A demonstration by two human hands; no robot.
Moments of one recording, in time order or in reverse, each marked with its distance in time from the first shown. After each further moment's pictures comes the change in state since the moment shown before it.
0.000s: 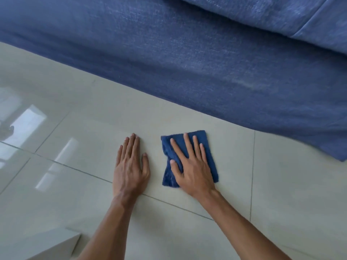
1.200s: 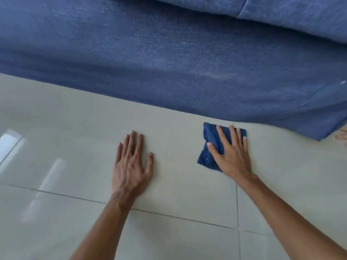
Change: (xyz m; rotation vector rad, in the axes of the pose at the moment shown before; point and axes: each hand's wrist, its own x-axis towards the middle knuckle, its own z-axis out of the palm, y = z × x) left_hand 0.018 0.049 0.033 0.080 -0.058 0.208; right_hand -0.011 0.153 -0.029 -0.066 0.114 0.452
